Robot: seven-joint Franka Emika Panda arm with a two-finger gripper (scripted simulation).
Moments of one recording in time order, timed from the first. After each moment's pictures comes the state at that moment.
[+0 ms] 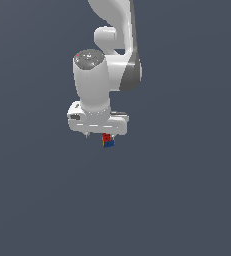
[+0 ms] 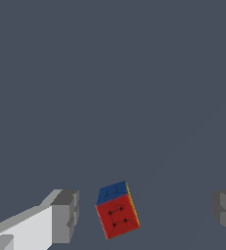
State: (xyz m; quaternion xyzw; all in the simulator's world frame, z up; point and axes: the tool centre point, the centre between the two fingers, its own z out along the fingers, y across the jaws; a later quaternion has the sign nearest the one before) arm 0.013 -0.058 0.192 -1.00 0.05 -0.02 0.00
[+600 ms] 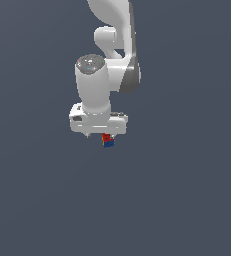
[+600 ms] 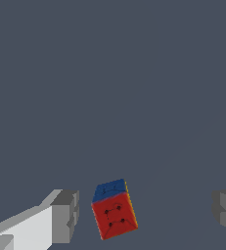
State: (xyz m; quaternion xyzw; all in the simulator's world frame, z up) arm 0.004 -0.058 0.177 -1.00 0.03 -0.02 0.00
